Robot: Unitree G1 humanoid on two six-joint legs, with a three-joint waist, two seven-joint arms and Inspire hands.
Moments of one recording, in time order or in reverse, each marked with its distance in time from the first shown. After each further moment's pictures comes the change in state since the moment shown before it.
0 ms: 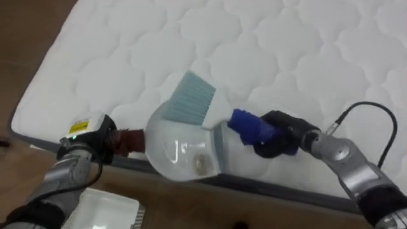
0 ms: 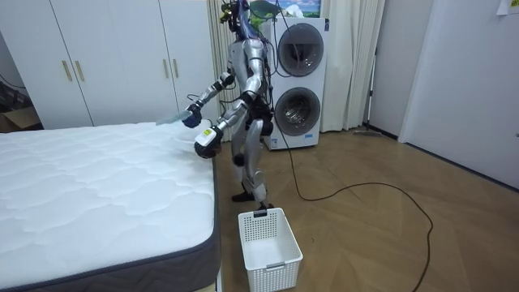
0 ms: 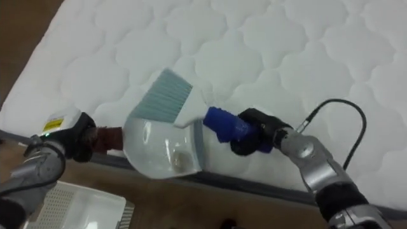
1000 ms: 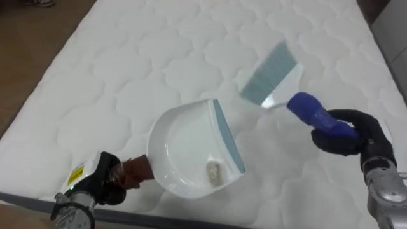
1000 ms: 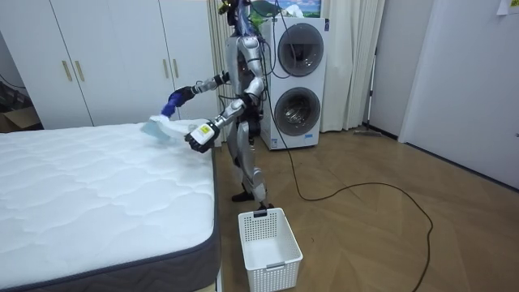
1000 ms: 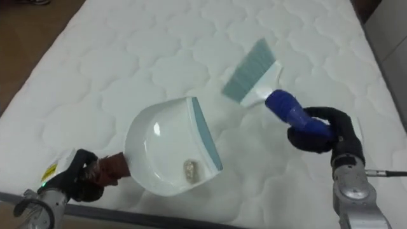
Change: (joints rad) left arm 0.385 -0.121 0.165 -0.382 -0.086 0.070 -0.045; right arm 0.300 0.015 -0.305 -0.225 0.229 0.006 -0.408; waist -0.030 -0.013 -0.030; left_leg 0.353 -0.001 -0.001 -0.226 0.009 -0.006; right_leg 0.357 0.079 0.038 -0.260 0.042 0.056
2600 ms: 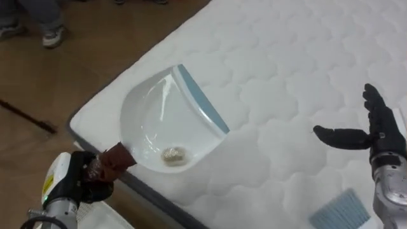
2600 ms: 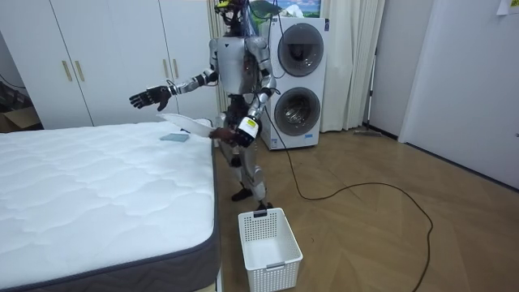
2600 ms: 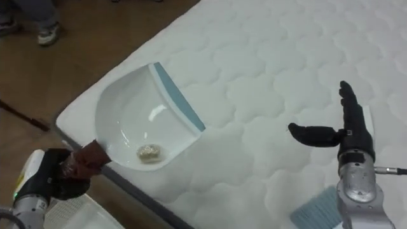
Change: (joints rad) left arm 0.151 -0.059 0.144 -0.222 -0.156 0.019 -0.001; right arm 0.131 0.022 -0.058 -0.221 -0.112 0.034 -0.027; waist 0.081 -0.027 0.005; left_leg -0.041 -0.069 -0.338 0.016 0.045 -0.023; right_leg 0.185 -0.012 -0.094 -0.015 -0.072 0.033
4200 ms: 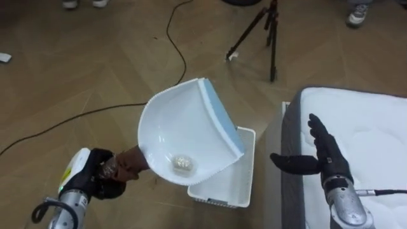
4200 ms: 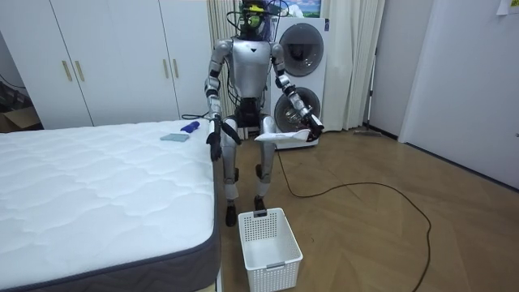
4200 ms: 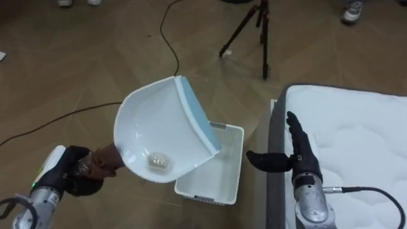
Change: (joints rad) left arm -0.188 0.108 -0.088 0.265 -0.025 -0.139 -0.074; right arm -0.017 0.112 0.184 0.126 0.015 -0.097 0.011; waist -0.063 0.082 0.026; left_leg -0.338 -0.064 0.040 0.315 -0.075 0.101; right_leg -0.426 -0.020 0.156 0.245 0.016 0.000
